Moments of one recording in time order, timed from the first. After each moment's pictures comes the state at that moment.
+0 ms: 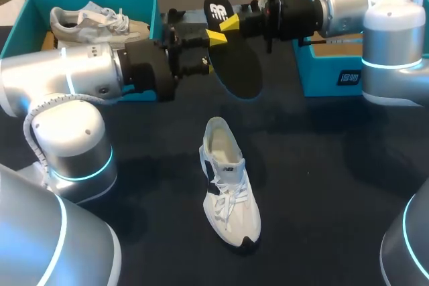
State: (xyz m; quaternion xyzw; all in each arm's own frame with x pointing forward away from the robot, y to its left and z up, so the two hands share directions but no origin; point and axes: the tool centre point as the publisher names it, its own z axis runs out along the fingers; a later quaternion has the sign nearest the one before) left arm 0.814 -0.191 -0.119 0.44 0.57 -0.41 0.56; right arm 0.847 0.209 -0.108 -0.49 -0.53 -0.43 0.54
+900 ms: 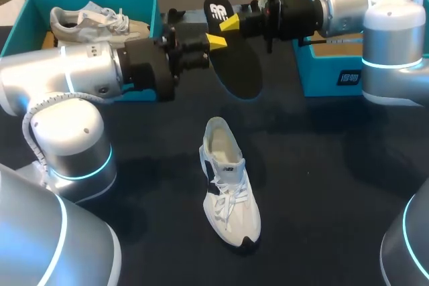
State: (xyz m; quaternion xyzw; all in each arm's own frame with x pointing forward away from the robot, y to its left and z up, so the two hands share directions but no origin) left arm 0.813 -0.191 -0.116 0.45 0.55 -0.40 0.57; right arm 0.847 0.209 -0.108 -0.49 -0.53 -0.43 0.54
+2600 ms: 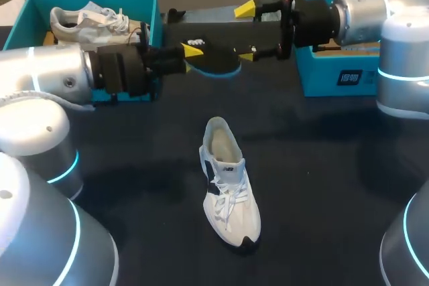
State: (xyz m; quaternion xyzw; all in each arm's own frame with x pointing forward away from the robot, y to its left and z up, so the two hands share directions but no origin) left arm 0.788 -0.145 -0.118 0.29 0.68 -0.52 0.43; right arm 0.828 0.184 -0.106 -0.48 -0.53 -0.47 0.52
